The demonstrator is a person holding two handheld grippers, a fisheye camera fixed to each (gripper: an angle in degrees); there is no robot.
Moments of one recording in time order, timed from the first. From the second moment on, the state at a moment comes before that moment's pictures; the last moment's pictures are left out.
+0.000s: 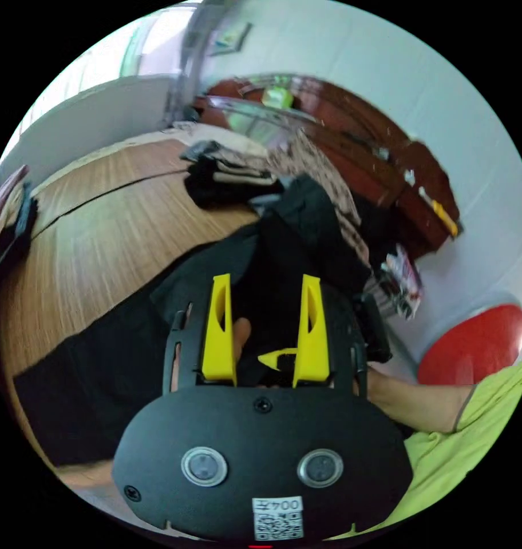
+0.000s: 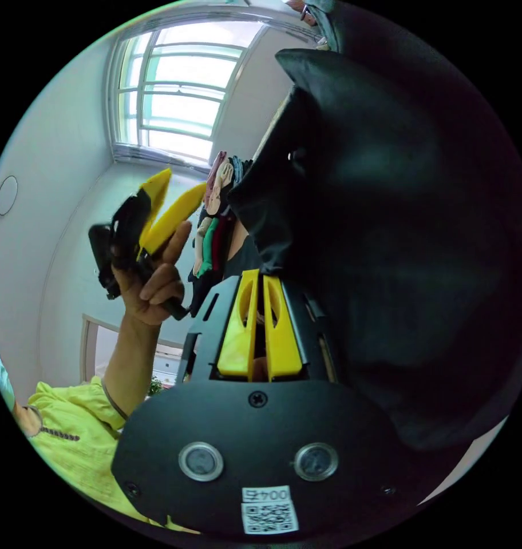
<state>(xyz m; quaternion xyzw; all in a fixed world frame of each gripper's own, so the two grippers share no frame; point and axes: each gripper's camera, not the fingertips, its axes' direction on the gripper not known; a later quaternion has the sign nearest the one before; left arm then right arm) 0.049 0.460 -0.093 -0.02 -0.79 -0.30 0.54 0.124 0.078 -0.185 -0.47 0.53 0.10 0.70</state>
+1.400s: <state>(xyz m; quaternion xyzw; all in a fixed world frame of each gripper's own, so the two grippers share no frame) 0.011 0.434 -0.221 0.42 -0.59 -0.40 0.56 0.144 0.112 -0.145 -0.46 0.51 0.10 0.72</state>
